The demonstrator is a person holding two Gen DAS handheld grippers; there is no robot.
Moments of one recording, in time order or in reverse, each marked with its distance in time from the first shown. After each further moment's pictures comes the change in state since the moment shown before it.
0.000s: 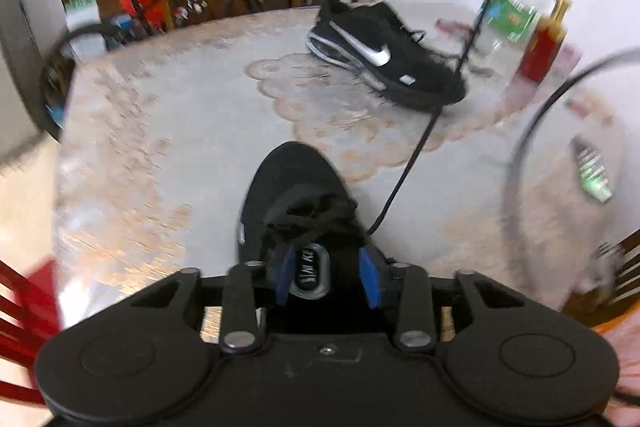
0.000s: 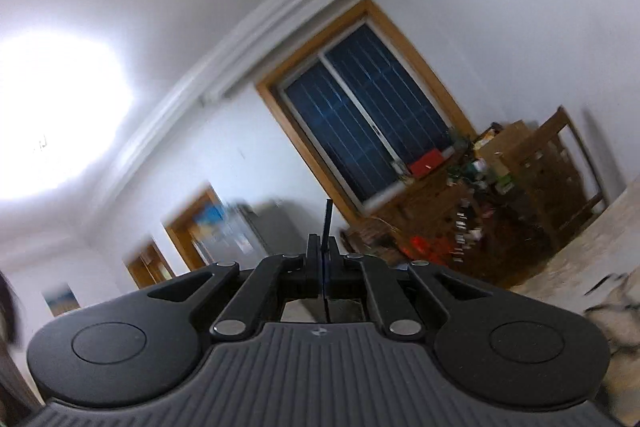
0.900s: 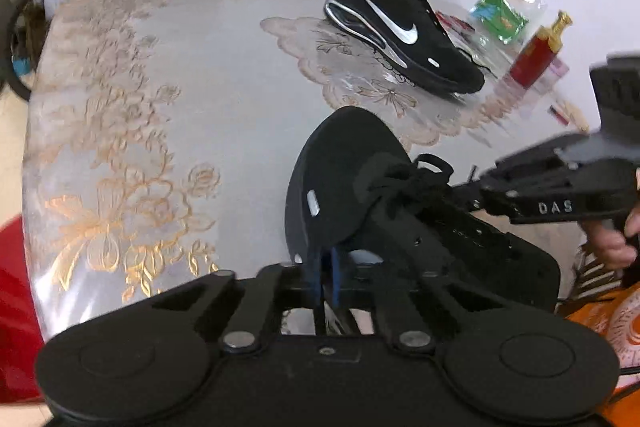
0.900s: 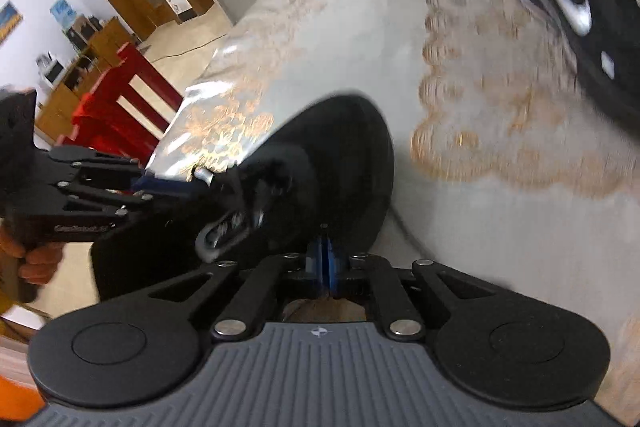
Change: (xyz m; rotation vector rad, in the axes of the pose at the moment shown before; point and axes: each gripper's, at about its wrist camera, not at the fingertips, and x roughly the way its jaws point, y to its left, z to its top) left arm 0.043 0.085 -0.005 -0.015 0.067 -0.106; right arm 0.086 -0.013 -0.288 -0.158 1.023 -0.085
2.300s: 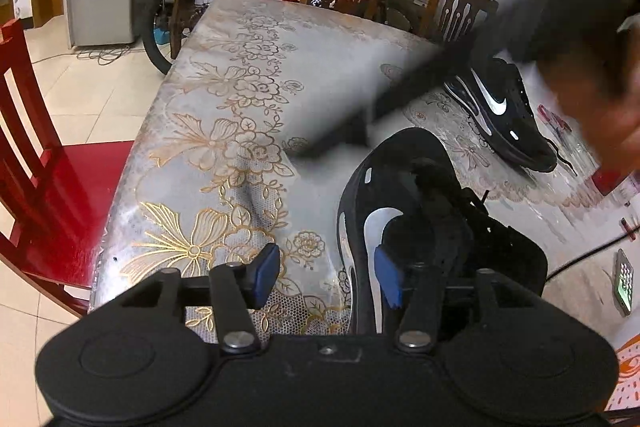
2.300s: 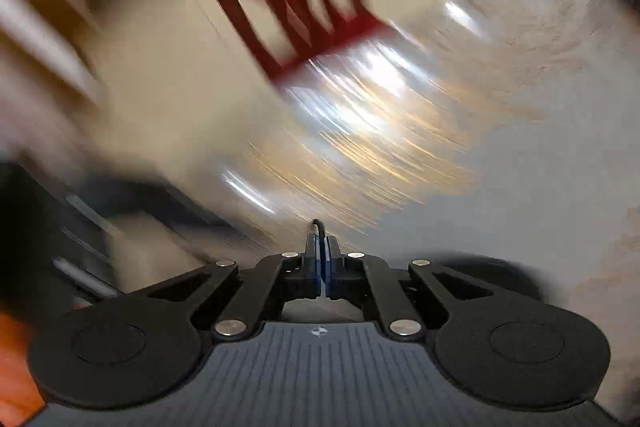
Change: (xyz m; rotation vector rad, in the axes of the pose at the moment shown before) left arm -0.053 -0.034 -0.065 -0.383 -0.185 0.271; right arm 0.075 0.132 0.108 -0.492 0.350 0.466
